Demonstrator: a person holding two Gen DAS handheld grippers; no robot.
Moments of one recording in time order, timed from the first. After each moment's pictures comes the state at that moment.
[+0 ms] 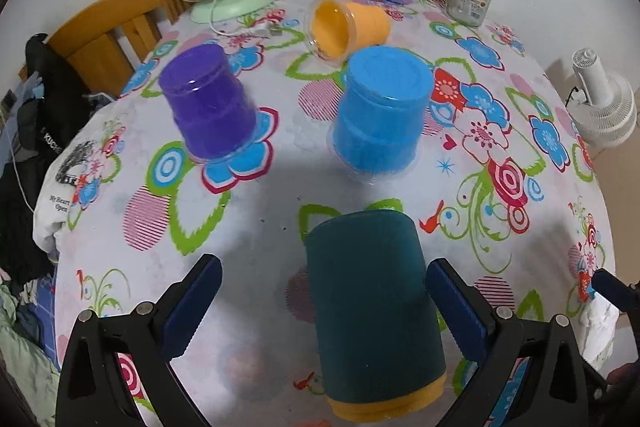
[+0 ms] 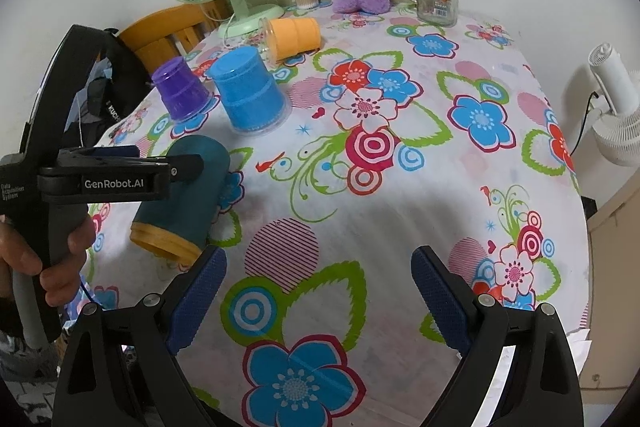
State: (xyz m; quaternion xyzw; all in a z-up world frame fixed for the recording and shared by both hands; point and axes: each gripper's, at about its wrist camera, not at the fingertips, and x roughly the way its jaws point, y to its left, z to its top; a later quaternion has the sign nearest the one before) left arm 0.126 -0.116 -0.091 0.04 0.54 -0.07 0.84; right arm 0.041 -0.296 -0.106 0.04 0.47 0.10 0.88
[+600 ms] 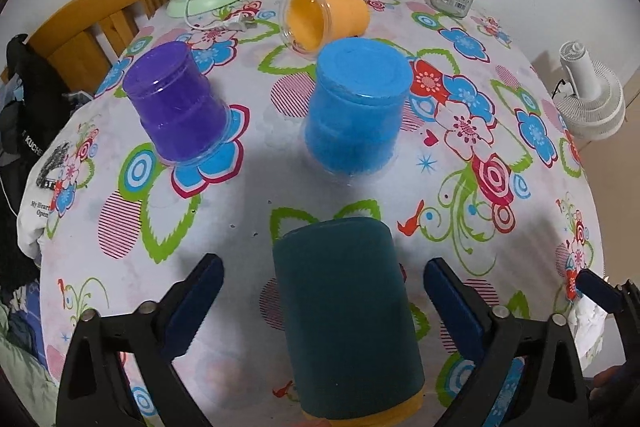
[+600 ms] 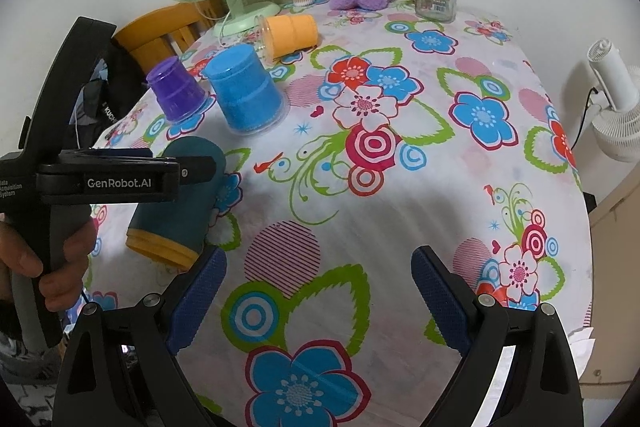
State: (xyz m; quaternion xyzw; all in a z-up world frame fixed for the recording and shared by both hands) left arm 0.135 -0.126 -0.096 0.03 0.56 -0.10 0.82; right arm 0.045 -0.293 -0.109 0.04 0.48 0.09 0.87
